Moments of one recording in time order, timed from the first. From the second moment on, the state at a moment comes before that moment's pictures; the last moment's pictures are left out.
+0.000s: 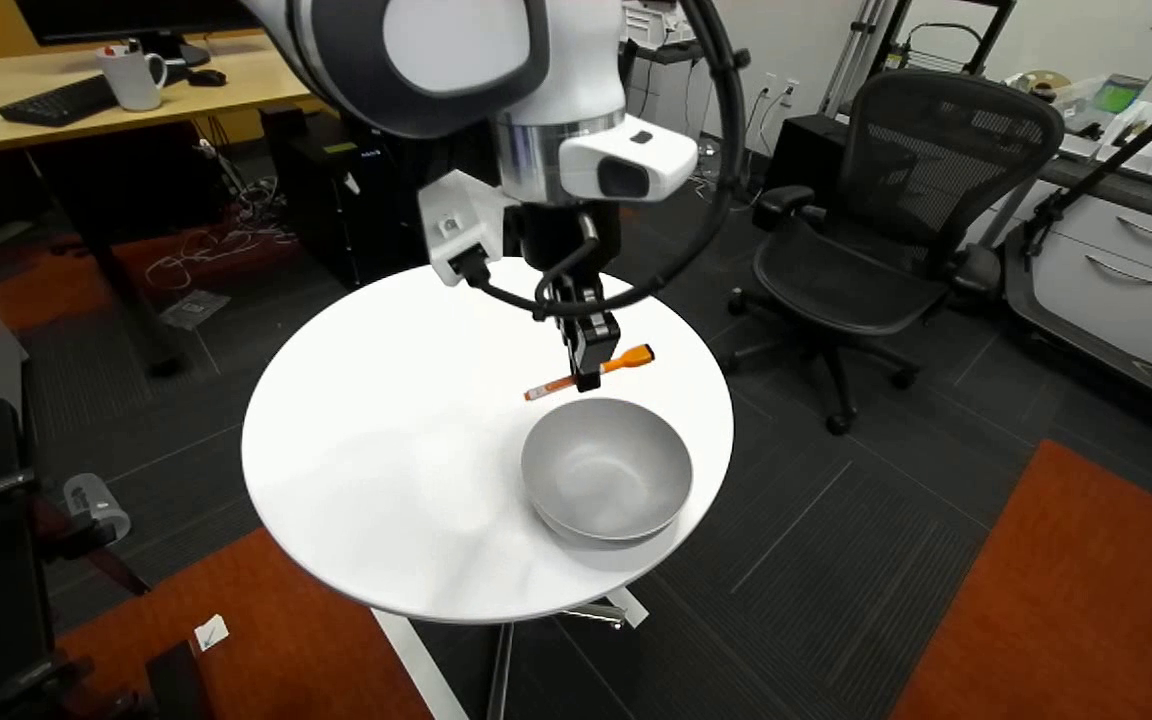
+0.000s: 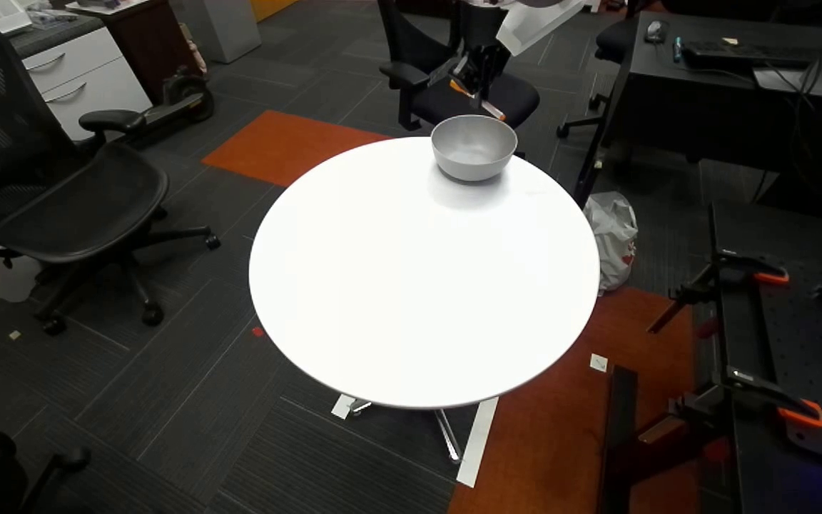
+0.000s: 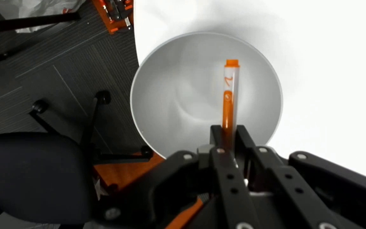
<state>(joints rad) -0.07 0.45 -0.23 -1.89 -0.14 2.44 0.25</state>
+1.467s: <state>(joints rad) 0.06 0.59 -0.07 -1.86 -0.04 2.44 0.26</state>
